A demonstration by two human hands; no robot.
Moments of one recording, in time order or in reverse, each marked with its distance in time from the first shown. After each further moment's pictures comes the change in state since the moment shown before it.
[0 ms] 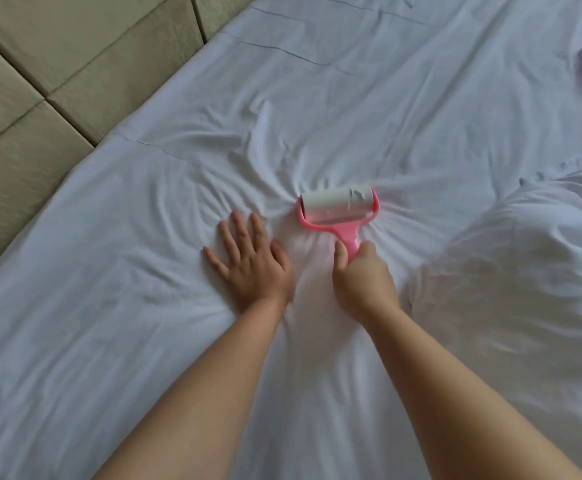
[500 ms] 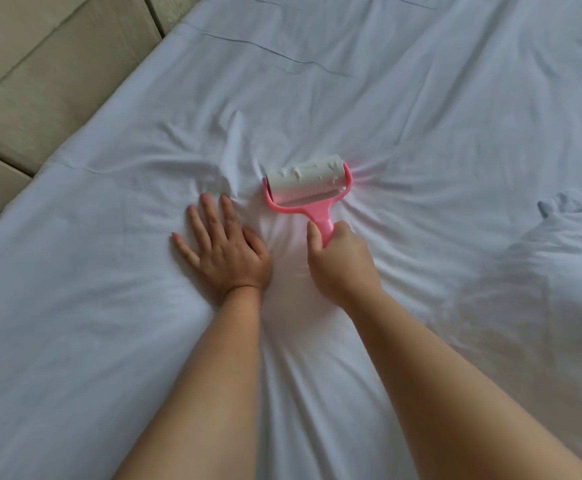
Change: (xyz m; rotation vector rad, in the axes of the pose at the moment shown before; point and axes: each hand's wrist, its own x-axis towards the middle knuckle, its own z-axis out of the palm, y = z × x) left_hand 0.079 0.016 0.051 0.014 0.251 0.043; right_hand 0.085 -0.041 -0.001 -0.015 -0.055 -0.083
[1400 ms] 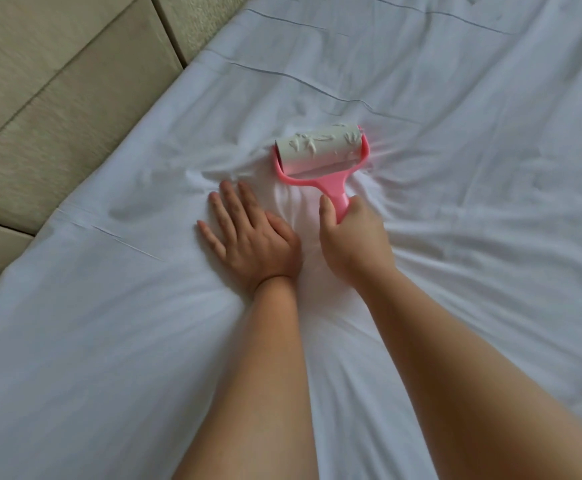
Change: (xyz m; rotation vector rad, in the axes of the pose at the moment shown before) left_hand 0.098 0.036 0.062 0.051 0.105 -0.073; right_hand 0.118 -0.072 0.010 0.053 0.083 -0.088
